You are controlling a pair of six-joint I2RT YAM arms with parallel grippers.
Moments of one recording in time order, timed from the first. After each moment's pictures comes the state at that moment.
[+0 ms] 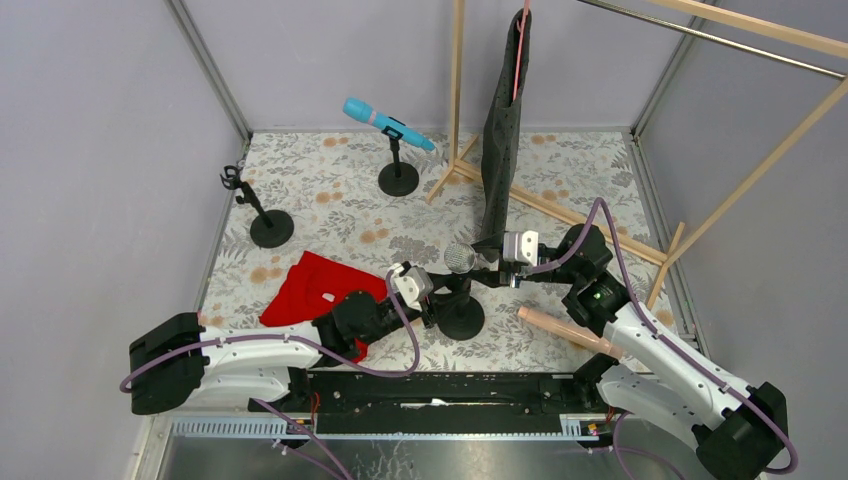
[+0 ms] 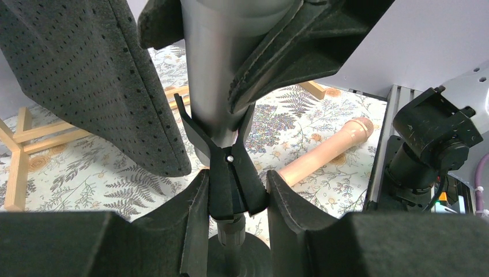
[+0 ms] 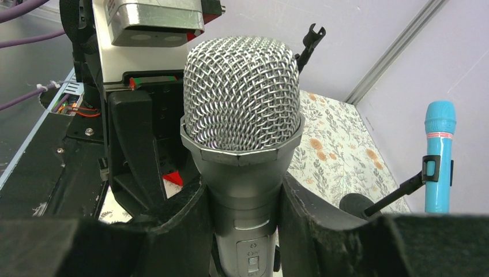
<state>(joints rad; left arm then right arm) -1.19 1.09 0.40 0.81 -0.10 -0.01 0.63 0.88 0.65 0.30 -0.87 -0.31</state>
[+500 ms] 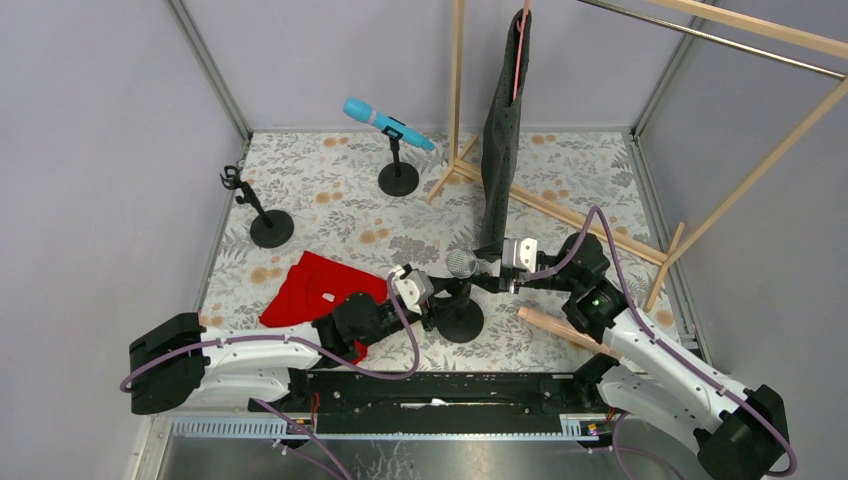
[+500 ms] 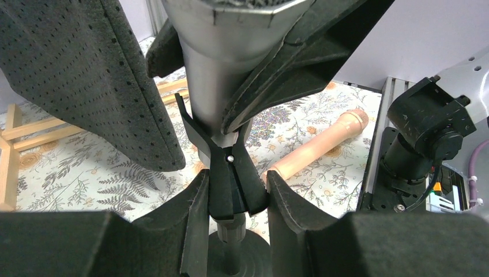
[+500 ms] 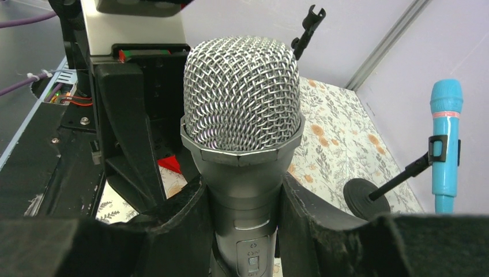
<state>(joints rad) -1.20 1.09 0.38 0.81 -0.09 -0.01 0.63 0.86 0.58 0.31 -0.85 -0.33</state>
